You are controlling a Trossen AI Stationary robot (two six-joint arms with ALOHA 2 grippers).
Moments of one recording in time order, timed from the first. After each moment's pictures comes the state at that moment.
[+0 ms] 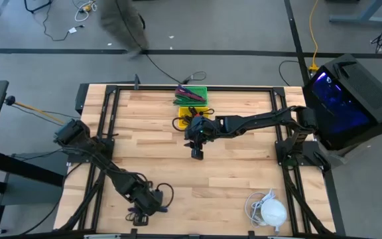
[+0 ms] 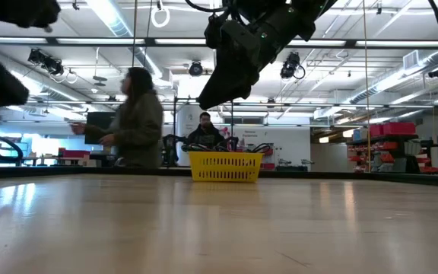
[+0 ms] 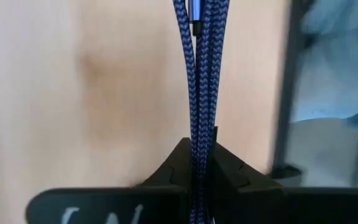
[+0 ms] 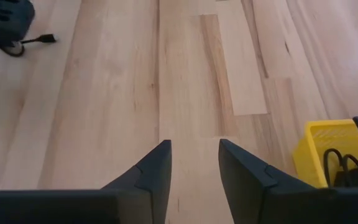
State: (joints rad) left arm -0.71 1.72 1.04 -0.47 0.16 -0.76; right arm -0.03 1.81 1.30 -0.25 -0.05 0.03
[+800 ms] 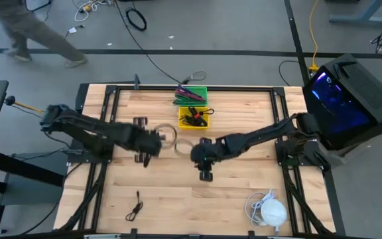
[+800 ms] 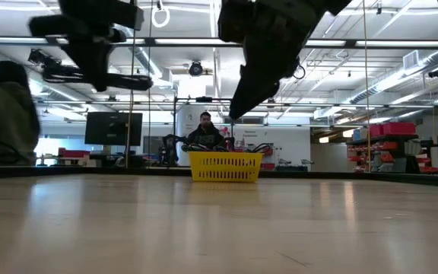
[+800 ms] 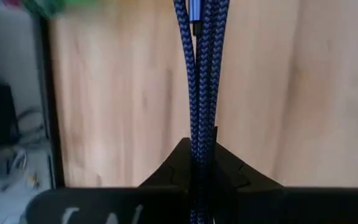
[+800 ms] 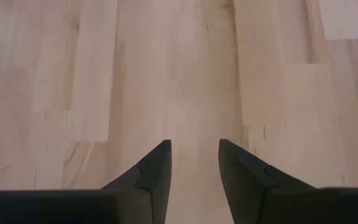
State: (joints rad) left arm -0.23 1.41 1.17 -1.24 -0.47 -0.23; right arm 0.19 1.81 1.30 -0.46 0.02 0.19
